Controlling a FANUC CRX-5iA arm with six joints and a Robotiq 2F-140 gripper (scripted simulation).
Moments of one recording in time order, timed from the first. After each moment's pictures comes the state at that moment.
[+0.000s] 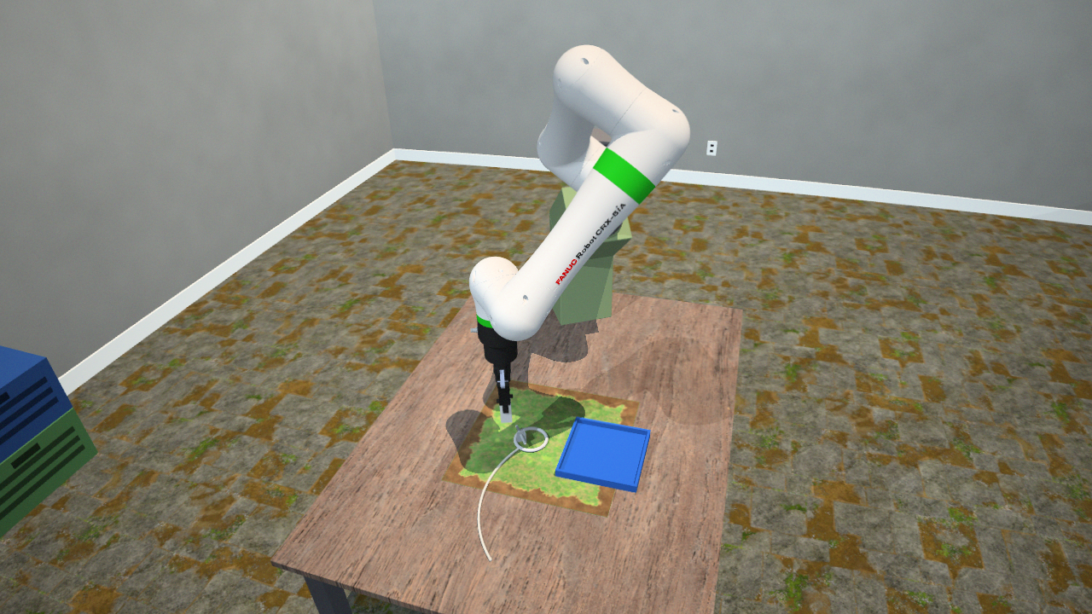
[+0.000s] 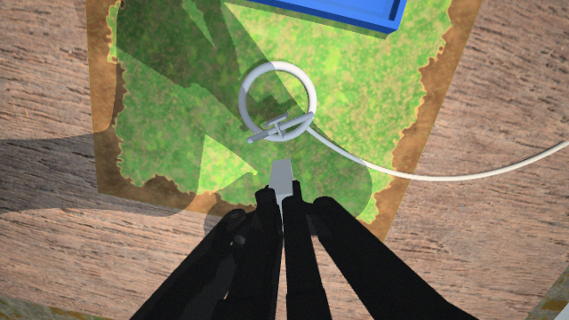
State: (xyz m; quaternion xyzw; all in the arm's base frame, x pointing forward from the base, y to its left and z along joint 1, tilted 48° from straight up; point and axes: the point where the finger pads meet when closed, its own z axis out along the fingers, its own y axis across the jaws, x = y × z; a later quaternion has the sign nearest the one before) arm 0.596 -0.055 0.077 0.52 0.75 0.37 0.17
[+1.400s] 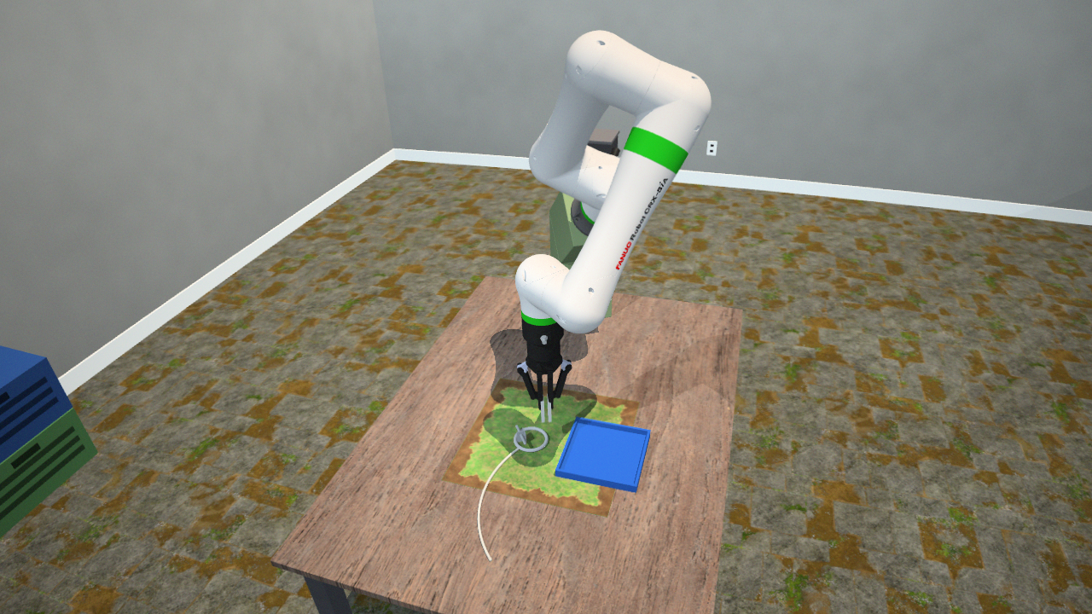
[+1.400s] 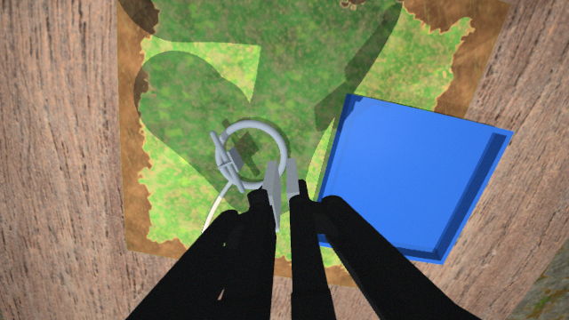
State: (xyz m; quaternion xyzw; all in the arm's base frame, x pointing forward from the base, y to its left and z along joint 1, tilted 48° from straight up) arm 0.558 0.033 0.092 -0.16 0.90 0.15 0.38
